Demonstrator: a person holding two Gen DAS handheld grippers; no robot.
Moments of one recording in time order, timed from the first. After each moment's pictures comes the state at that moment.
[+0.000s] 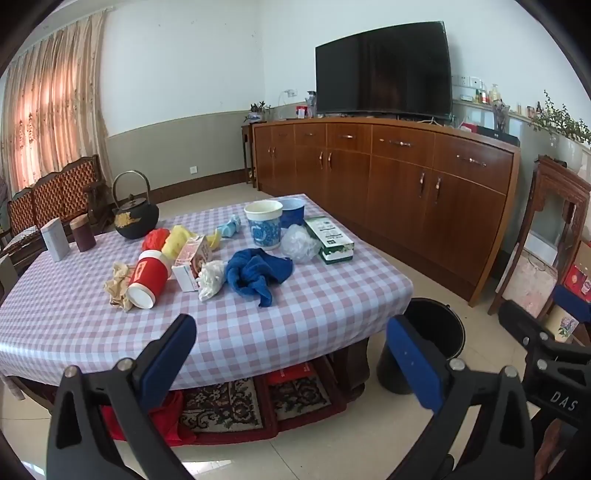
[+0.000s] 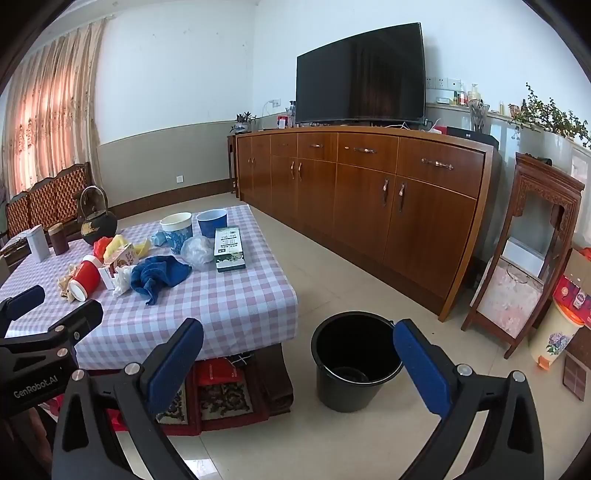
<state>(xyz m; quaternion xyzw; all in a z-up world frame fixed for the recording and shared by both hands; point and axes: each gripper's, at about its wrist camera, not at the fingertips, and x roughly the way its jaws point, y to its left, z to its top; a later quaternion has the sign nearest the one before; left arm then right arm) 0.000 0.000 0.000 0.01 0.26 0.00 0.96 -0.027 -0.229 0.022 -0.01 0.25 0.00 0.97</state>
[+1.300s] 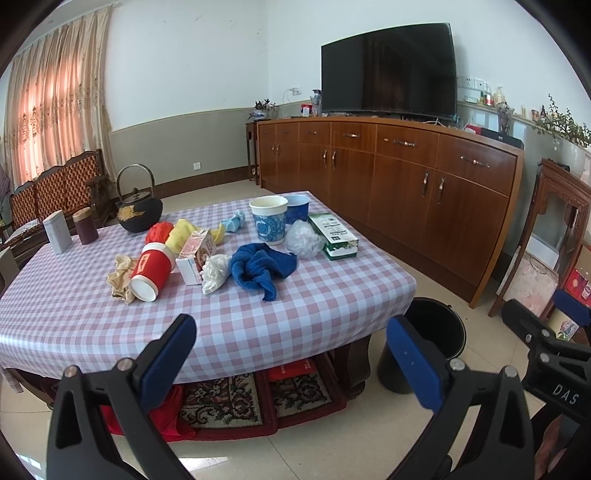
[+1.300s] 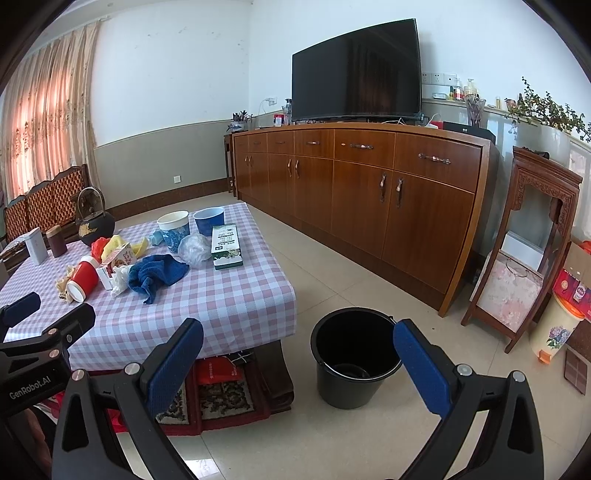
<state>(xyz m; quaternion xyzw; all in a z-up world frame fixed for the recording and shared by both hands) -0.002 0.003 -0.004 0.00 0.27 0.01 0.96 -0.027 -0.230 0.016 0.00 0.25 0.00 0.97</state>
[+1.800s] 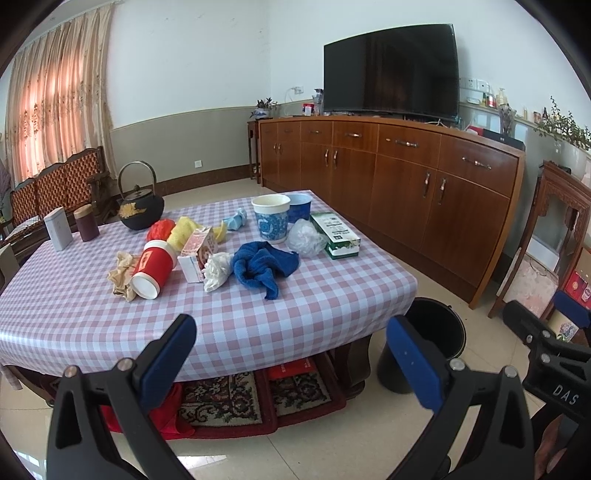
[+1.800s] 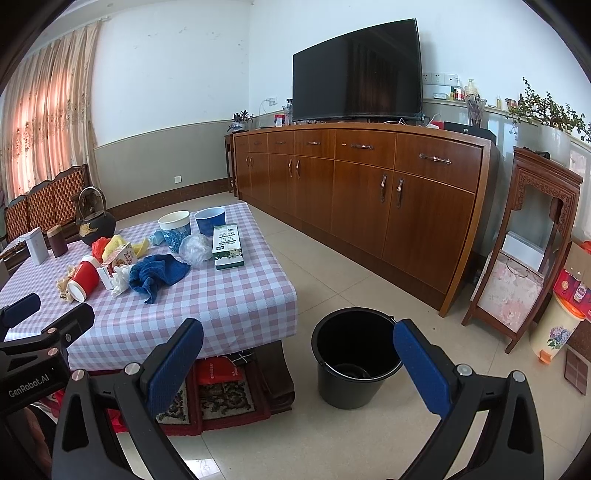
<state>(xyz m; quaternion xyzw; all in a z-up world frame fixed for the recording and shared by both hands) -0.003 0.007 -0.005 -0.01 0.27 0.01 0.96 -0.027 -0.231 0.017 0.00 0.25 0.00 0.97</state>
